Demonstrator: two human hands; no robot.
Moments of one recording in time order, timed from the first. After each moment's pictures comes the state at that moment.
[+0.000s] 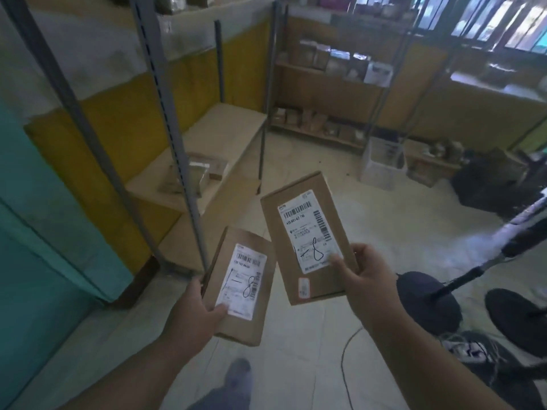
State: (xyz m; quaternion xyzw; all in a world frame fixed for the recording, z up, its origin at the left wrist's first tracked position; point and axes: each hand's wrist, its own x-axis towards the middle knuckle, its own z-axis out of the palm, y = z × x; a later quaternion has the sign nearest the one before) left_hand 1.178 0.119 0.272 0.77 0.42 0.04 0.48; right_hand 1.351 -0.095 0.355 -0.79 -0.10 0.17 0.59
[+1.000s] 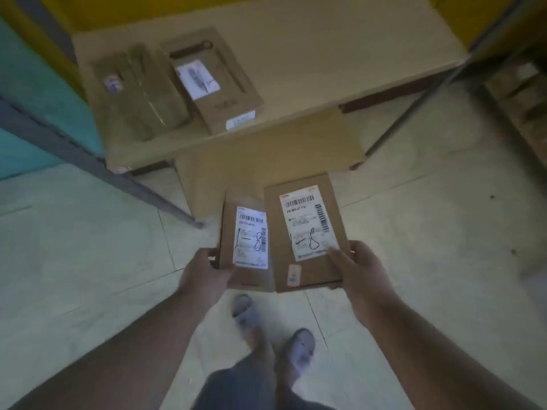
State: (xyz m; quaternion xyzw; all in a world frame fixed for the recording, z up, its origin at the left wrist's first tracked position) left_hand 1.626 0.212 0.045 0.35 0.78 0.12 0.51; right_hand 1.879 0.190 0.088 -0.77 -0.22 0.51 0.32
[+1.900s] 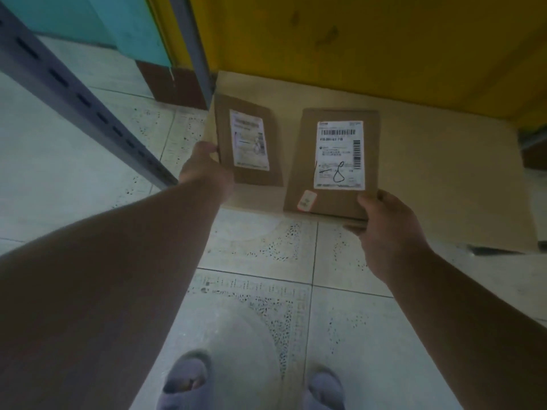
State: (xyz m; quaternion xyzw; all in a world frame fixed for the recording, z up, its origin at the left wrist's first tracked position) left_hand 1.596 0.444 -0.299 0.19 0.88 0.27 0.34; right_hand 1.849 0.467 -0.261 -0.65 -0.39 0.59 0.28
